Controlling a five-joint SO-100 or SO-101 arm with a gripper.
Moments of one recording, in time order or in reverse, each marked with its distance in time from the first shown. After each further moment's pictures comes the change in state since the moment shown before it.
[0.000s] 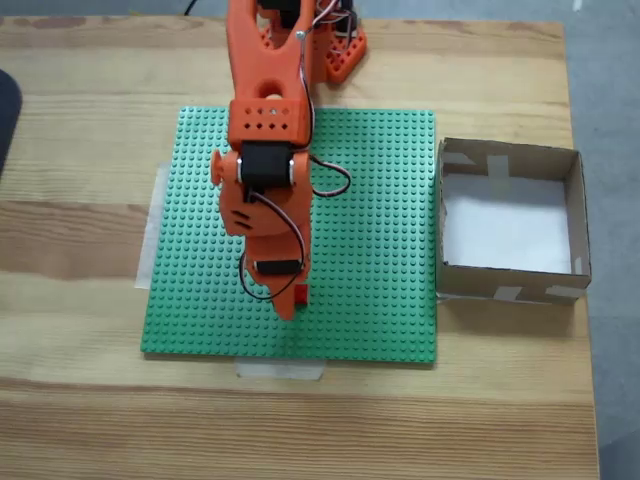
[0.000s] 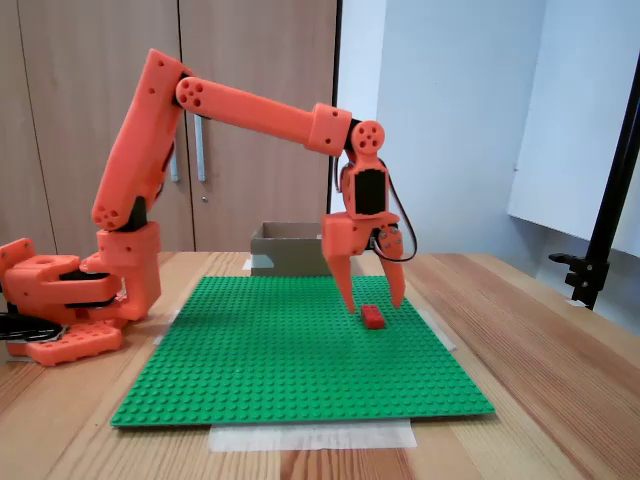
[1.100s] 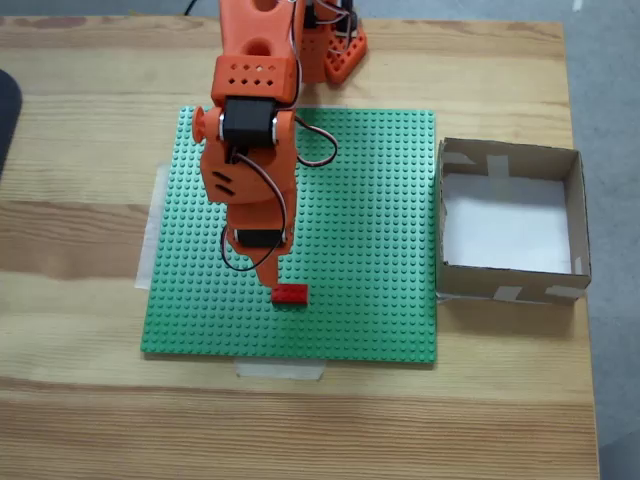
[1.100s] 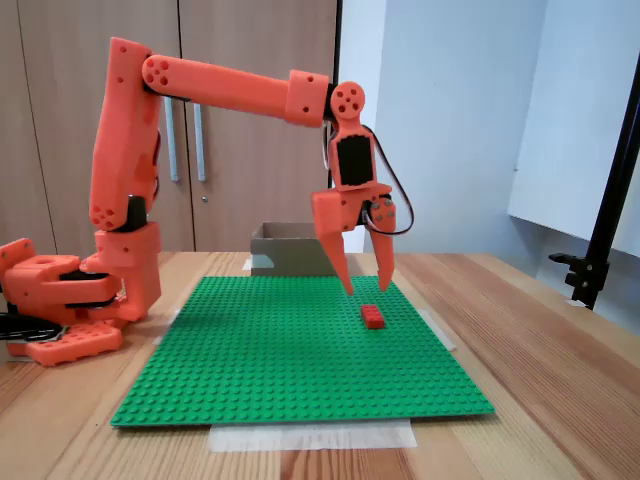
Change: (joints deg) arm 2.5 10.8 6.3 0.5 0.3
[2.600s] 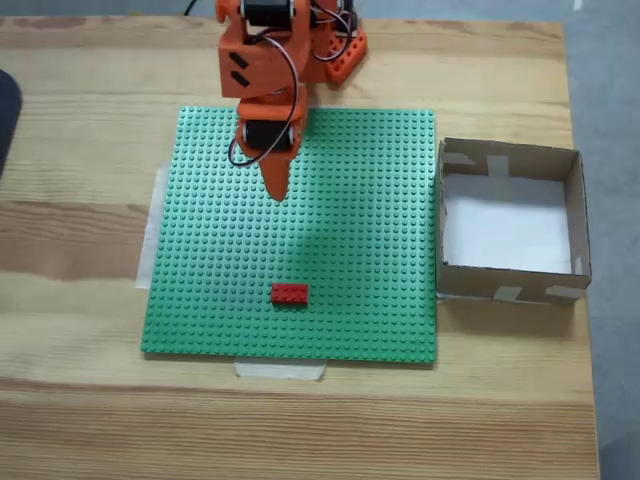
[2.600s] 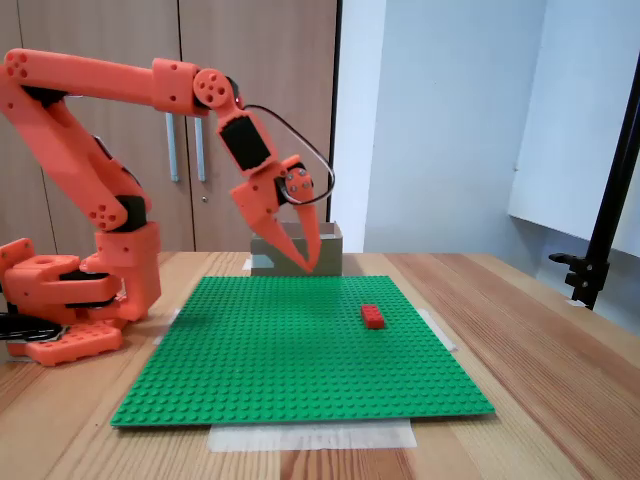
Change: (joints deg) arm -0.3 47.2 47.5 -20.0 3.2
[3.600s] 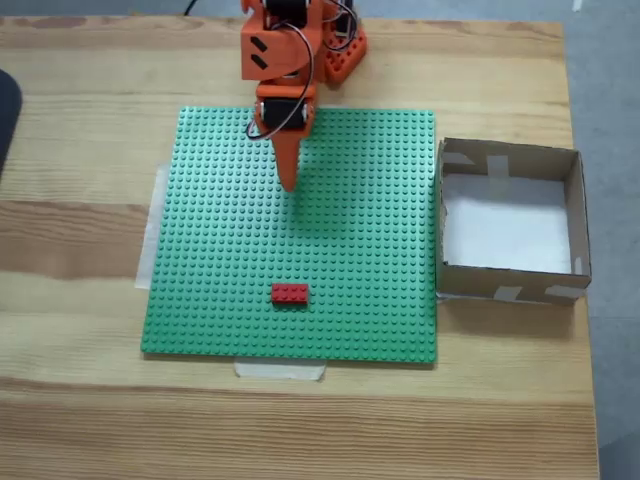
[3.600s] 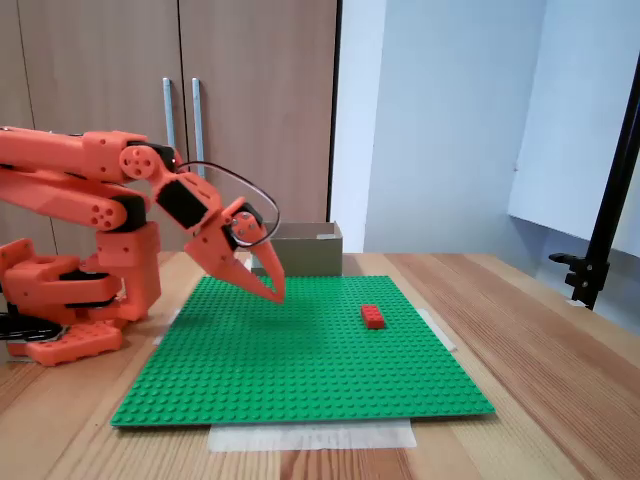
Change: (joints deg) arm 0.0 38.2 39.4 -12.9 -2.3
